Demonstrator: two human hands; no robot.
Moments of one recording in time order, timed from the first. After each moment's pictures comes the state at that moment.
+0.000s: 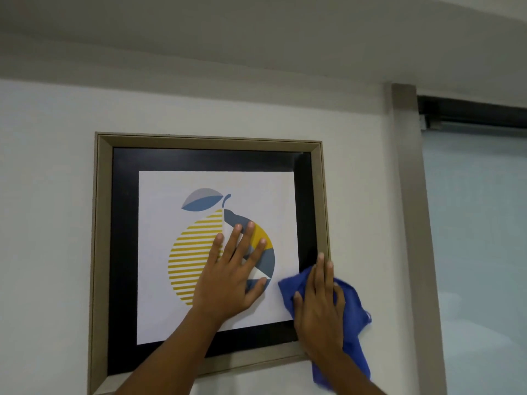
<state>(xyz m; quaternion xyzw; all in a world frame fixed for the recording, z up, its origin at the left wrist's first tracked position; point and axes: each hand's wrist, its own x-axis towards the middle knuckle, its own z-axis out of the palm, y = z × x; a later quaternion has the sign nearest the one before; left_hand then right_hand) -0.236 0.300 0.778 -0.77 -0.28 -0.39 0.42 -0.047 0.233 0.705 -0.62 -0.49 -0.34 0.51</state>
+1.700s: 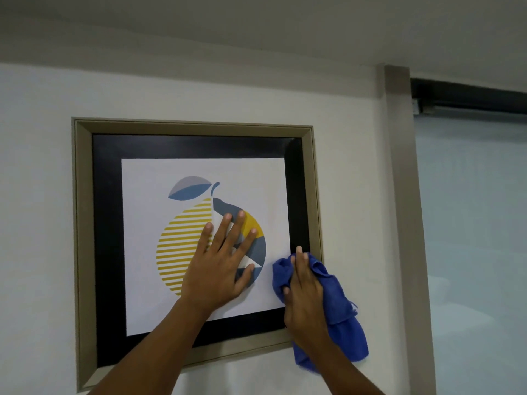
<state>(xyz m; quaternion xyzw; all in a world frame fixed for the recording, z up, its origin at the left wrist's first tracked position) -0.239 0.300 0.778 -0.76 -0.26 -0.39 0.44 -0.034 0.252 0.691 -0.45 -0.65 -0.34 0.51</state>
